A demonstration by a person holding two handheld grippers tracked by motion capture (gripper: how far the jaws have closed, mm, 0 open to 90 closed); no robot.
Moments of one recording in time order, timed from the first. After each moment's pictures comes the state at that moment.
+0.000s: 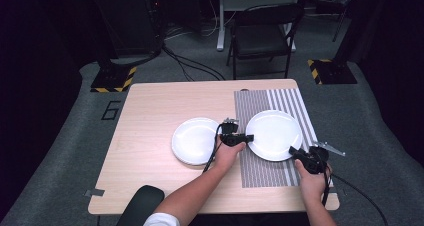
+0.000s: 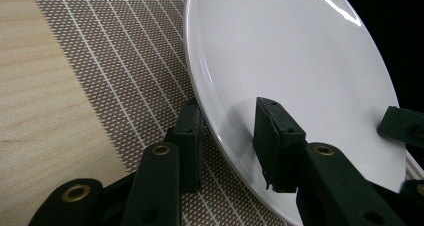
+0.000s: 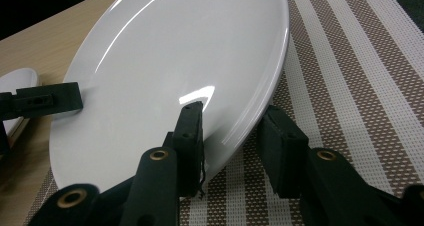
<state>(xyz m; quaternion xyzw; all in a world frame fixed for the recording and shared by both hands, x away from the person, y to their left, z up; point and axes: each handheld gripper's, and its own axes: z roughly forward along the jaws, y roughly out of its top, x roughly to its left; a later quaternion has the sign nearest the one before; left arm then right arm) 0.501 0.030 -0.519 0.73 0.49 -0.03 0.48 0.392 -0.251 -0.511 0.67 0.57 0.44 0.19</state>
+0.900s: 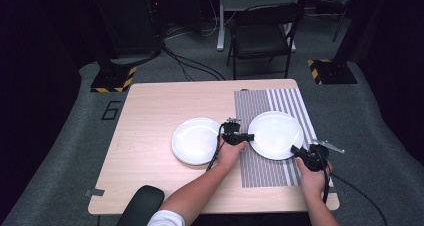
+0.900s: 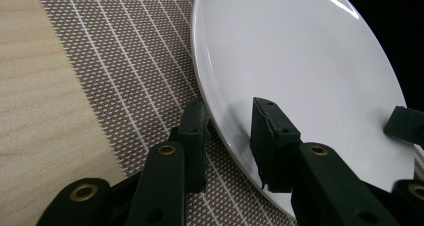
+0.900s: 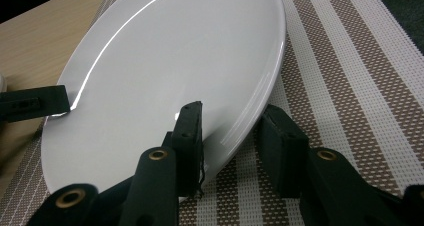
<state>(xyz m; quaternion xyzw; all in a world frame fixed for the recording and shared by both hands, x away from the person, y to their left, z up) 0.511 0.022 -0.528 0.73 0.50 -0.02 0.47 0.405 -0.258 -0.520 0.68 0.57 0.42 0.19</state>
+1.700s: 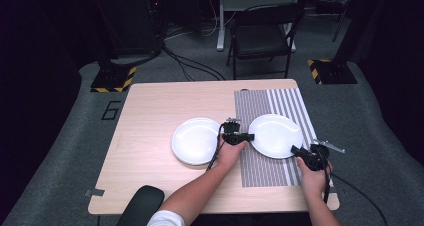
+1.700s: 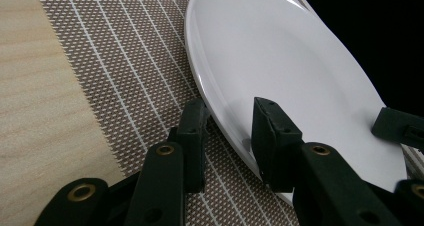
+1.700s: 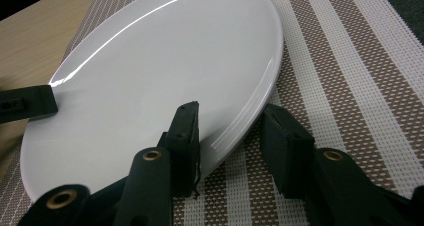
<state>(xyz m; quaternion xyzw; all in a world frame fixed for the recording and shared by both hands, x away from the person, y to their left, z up) 0.511 0.023 -0.529 0.73 0.50 -0.03 0.47 0.409 -0.263 -0.527 0.69 0.56 0.42 0.18</state>
